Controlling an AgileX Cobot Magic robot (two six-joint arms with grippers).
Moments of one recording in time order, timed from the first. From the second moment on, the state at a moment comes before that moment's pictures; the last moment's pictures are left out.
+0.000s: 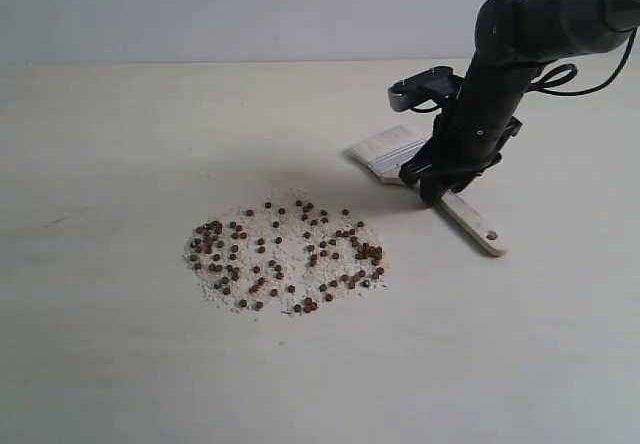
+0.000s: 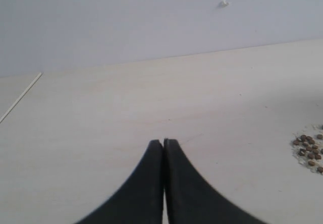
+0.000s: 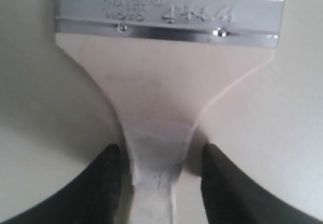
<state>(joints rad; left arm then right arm) -0.24 0.01 0.00 0.20 0.29 -0.11 0.27 2.20 -1.48 0.12 0.82 -0.36</state>
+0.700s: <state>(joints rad) -0.24 0.01 0.00 0.20 0.29 -0.11 0.27 2.11 -1.48 0.12 0.85 -0.35</state>
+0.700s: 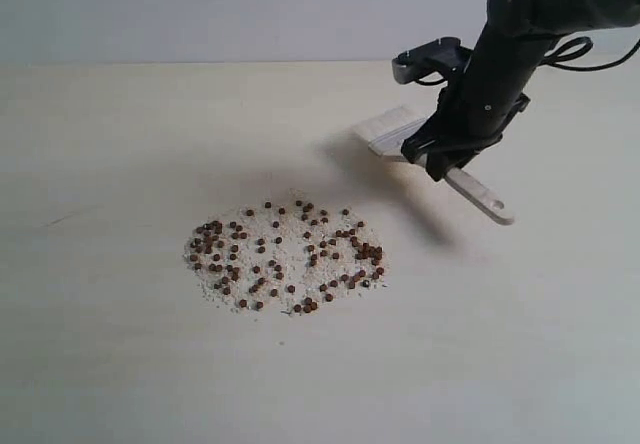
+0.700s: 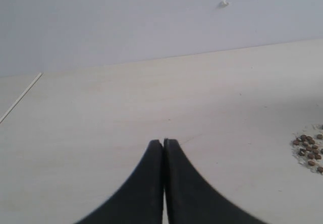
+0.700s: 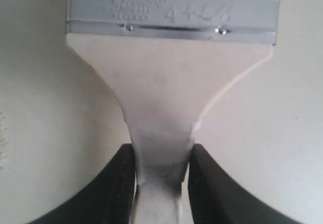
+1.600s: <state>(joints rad) -0.24 0.01 0.00 0.20 0.05 -0.12 0.27 1.87 -1.48 0.31 1.22 -0.43</state>
